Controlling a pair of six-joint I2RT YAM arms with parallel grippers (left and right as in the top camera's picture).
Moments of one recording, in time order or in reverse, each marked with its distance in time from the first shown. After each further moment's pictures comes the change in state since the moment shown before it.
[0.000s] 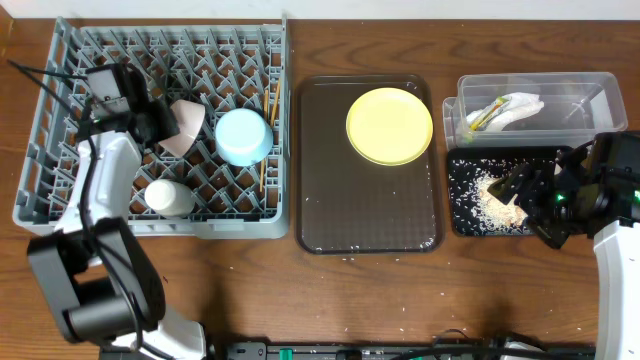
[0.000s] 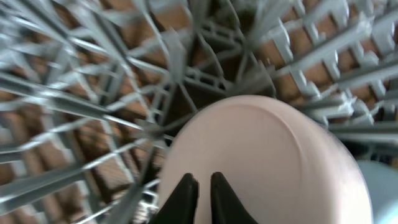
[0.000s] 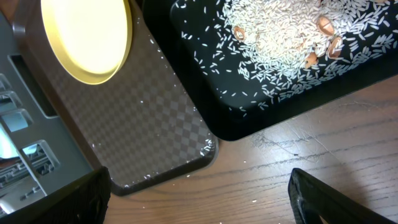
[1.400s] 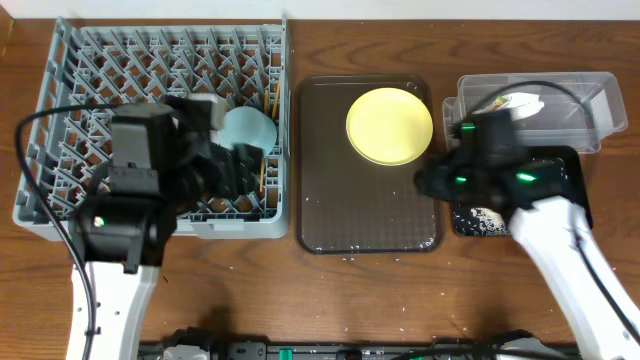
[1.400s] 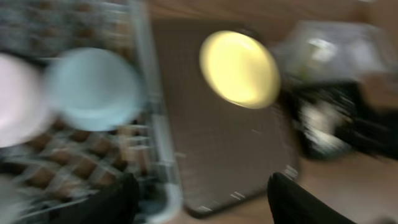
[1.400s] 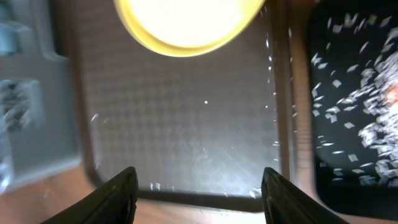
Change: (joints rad) left arm -0.368 -0.656 0.000 -0.488 0.308 -0.039; right arm 0.575 0.122 0.001 0.300 0.223 0.098
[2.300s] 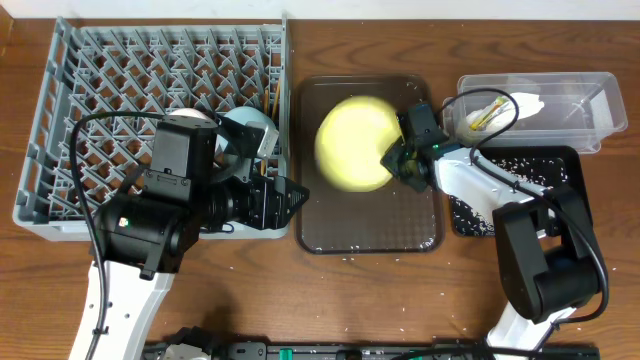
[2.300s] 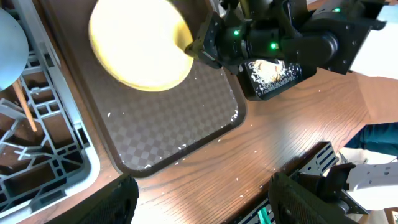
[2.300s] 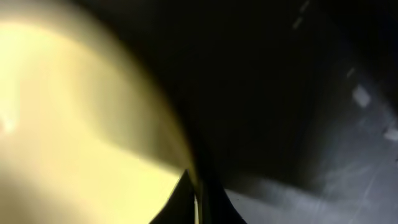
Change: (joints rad) left arm -0.158 0.006 0.000 -0.115 0.158 0.000; right arm 0.087 0.541 0.022 0.463 0.111 0.543
